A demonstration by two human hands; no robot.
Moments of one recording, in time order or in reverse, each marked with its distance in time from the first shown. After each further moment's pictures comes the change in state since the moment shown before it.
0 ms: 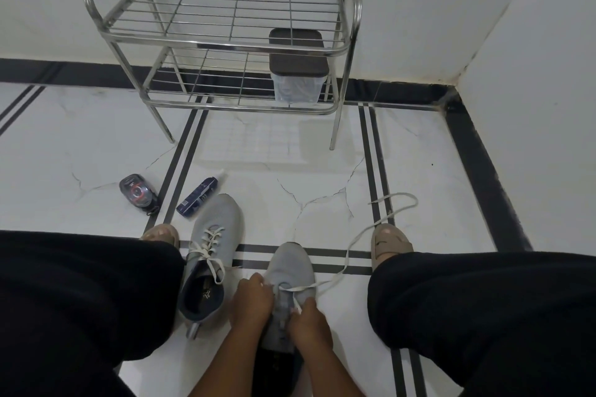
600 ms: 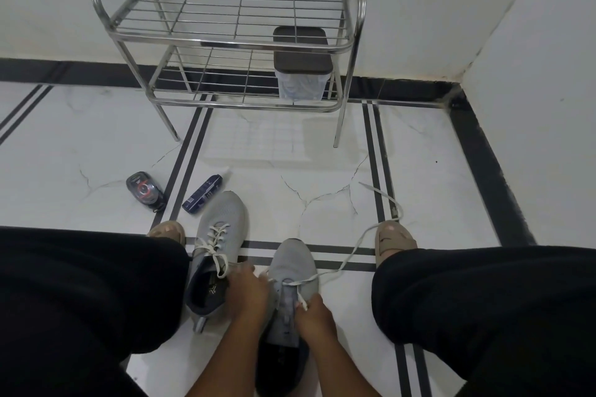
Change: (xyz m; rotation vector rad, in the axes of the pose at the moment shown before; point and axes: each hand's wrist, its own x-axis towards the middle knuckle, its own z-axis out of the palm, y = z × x) left_hand -0.009 0.005 -0.023 -0.151 0.119 -0.113; right_hand 0.004 0.003 -0.002 0.085 -0.052 0.010
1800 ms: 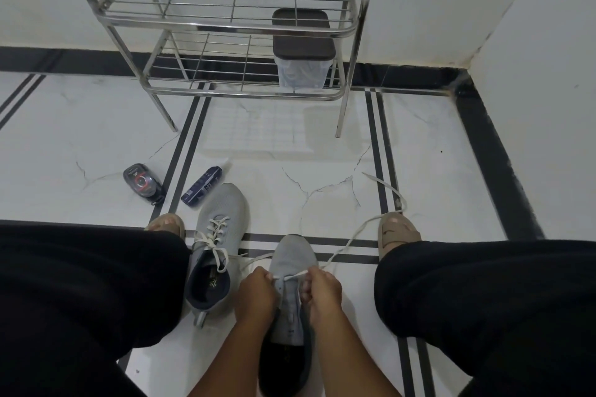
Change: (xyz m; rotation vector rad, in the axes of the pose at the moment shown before) left_hand 0.000 -0.010 0.017 0.195 -0.140 0.098; right_hand 0.019 -0.033 -0.015 1.006 0.113 0.271
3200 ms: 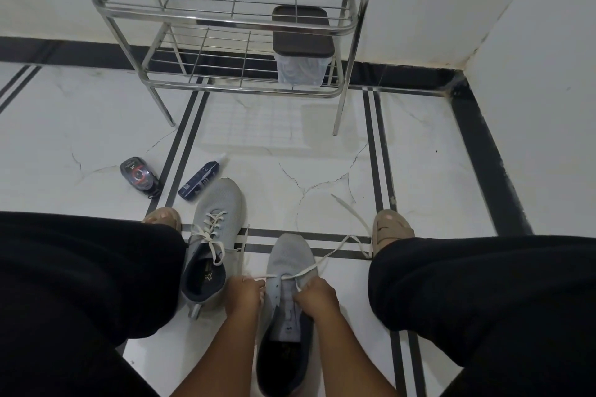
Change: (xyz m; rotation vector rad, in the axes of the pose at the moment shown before) left_hand 0.024 -0.027 0.027 -0.872 0.017 -0.439; right_hand 0.010 0.015 -0.019 -1.132 -0.091 -0.252
